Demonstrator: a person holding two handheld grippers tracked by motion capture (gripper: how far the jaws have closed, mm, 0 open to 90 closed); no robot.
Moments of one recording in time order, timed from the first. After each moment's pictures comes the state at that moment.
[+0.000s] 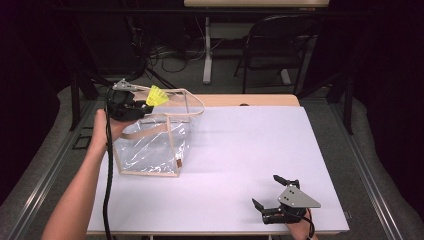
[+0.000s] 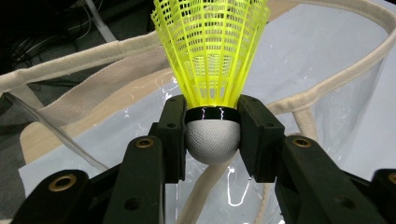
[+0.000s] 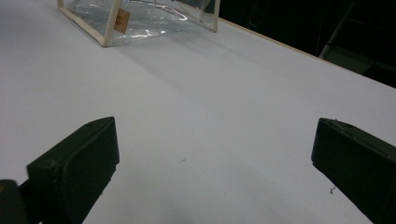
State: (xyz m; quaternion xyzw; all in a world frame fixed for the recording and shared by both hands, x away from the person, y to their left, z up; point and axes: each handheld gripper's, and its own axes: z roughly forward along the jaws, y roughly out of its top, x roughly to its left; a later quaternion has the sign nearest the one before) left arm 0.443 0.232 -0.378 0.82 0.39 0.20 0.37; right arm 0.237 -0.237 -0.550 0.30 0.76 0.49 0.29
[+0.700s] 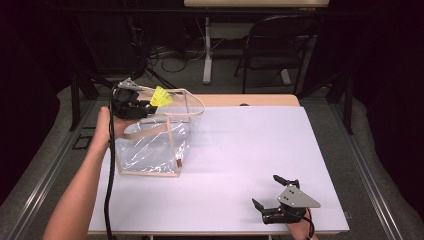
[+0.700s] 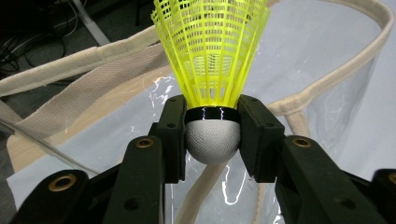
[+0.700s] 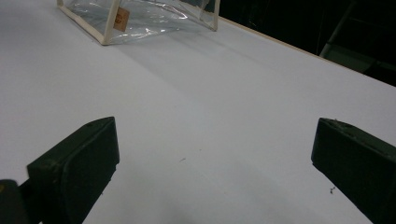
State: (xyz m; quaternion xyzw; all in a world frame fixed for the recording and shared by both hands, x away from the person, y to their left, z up) left arm 0.450 0.223 -0.379 0.84 0.37 0.19 0.36; right arm 0.237 -0.237 -0.550 0.30 0.76 0.49 0.29
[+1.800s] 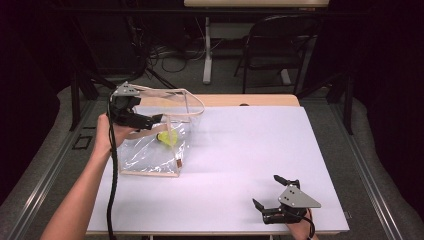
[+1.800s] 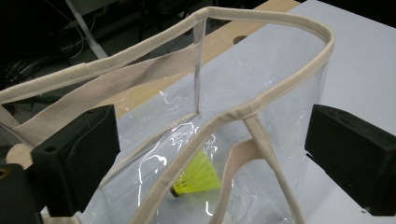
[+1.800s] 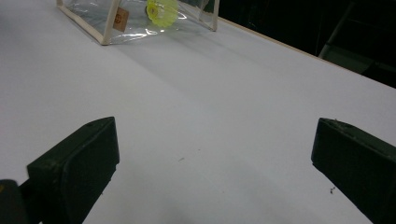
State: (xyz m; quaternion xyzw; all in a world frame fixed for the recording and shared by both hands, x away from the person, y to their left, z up) left arm 0.414 0.218 -0.373 0.82 0.36 0.22 0.40; right arm 0.236 -0.238 -0.550 0.30 0.76 0.49 0.29
